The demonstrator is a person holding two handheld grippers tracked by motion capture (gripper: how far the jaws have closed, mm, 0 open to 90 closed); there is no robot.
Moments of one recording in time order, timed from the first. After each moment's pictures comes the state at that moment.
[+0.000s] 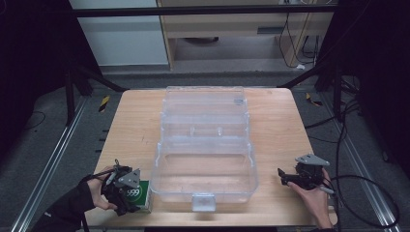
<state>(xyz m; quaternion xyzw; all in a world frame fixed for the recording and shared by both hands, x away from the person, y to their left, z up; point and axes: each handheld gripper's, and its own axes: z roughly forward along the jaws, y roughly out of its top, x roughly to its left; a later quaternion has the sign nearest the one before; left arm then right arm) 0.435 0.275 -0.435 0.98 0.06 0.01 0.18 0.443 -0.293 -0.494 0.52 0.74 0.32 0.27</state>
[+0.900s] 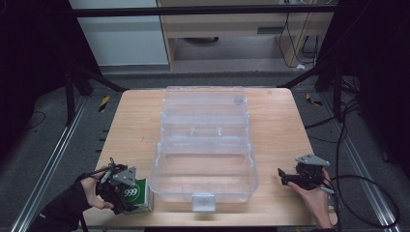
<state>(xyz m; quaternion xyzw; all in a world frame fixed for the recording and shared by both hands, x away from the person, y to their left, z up) 0.431 0.284 -0.418 0.98 0.09 0.00 0.20 0.443 -0.294 -0.494 0.52 0.74 0.32 0.27</state>
